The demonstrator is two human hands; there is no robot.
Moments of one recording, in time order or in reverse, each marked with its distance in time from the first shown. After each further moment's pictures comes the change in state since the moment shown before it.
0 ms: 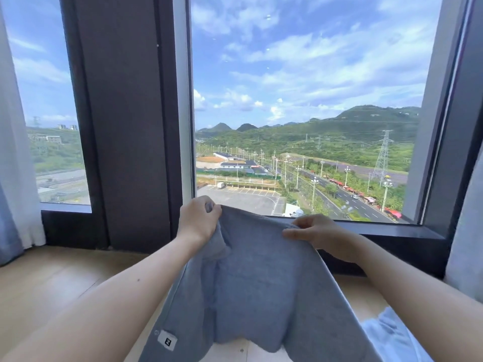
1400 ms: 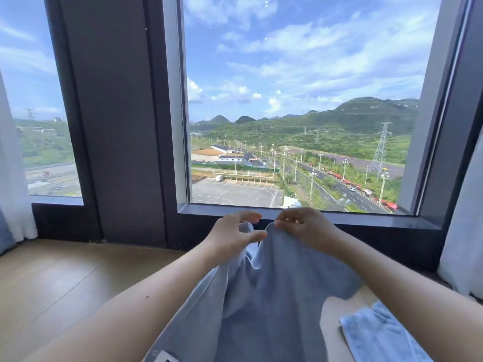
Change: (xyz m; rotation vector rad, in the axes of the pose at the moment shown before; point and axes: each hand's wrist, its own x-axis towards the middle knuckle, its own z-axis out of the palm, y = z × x) left_hand -0.037 0.018 0.045 -0.159 -0.520 0.053; right_hand 0.006 0.008 0.010 -0.377 0.165 -0.194
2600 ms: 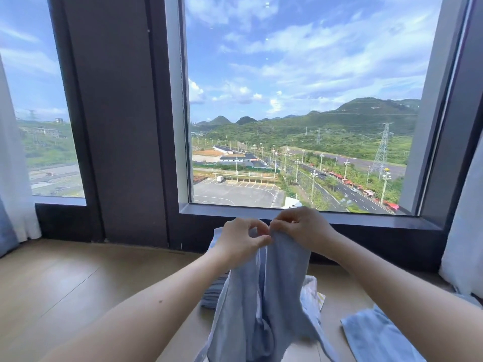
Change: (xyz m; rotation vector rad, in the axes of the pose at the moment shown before) left_hand -0.004 0.003 0.013 0.093 0.023 0.029; right_hand -0.001 -0.006 0.007 -0.007 0.043 -0.001
